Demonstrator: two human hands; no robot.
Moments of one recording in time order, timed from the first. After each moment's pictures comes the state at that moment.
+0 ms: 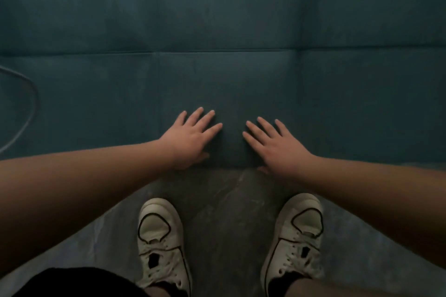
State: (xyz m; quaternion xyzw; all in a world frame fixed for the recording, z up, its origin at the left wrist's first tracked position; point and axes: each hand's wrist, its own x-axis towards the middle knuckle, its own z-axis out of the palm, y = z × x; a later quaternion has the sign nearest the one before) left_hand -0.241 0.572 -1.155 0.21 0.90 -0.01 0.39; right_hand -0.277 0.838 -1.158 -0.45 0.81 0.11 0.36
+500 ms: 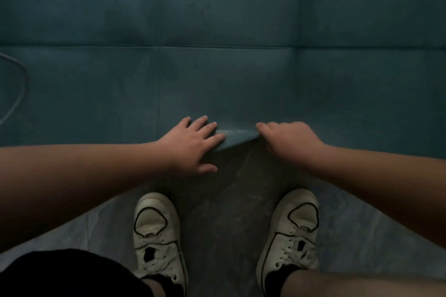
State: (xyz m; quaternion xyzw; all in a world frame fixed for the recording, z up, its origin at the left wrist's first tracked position) left_hand -0.224 0.575 -1.140 0.27 0.89 0.02 0.35; right_hand -0.298 0.838 -1.123 -0.39 0.86 0.10 0.32
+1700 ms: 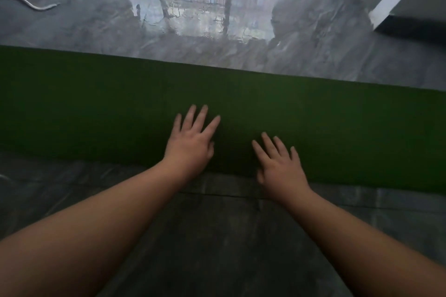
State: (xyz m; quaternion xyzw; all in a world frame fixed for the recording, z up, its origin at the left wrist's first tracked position) left_hand -0.445 0.529 -1.097 -0.03 1.00 0.04 0.08; right_hand -0.476 0.768 -1.106 -0.26 0.95 0.04 0.16
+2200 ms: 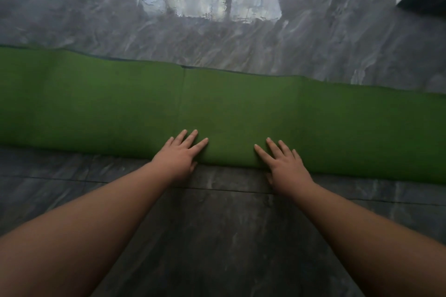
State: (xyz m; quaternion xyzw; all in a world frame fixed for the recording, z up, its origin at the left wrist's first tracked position) left_hand -0.424 0.483 -1.176 0.01 0.95 0.05 0.30; right_hand -0.492 0.775 -1.172 -0.26 0.93 0.07 0.27
